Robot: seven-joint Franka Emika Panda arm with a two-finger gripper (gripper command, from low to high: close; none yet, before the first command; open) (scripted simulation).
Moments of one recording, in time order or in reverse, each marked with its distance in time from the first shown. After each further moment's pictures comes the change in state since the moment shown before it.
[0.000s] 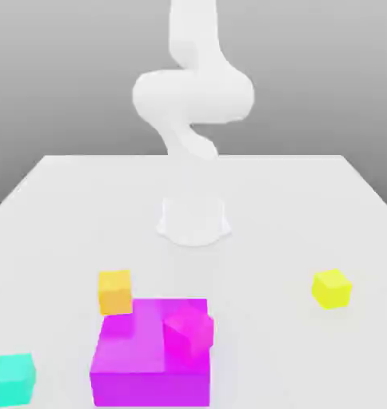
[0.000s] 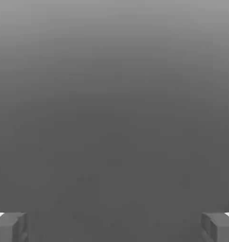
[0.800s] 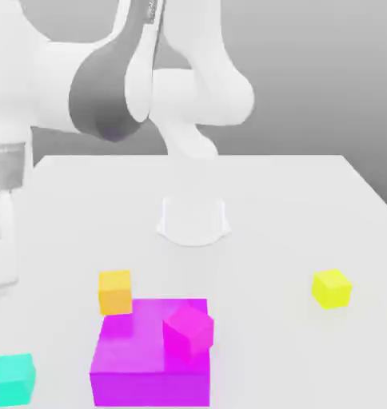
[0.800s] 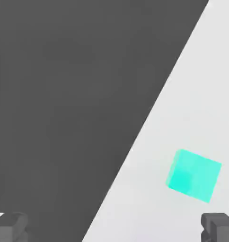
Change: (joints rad) arm -0.302 0.877 -0.096 0.018 0.025 0.255 0.663
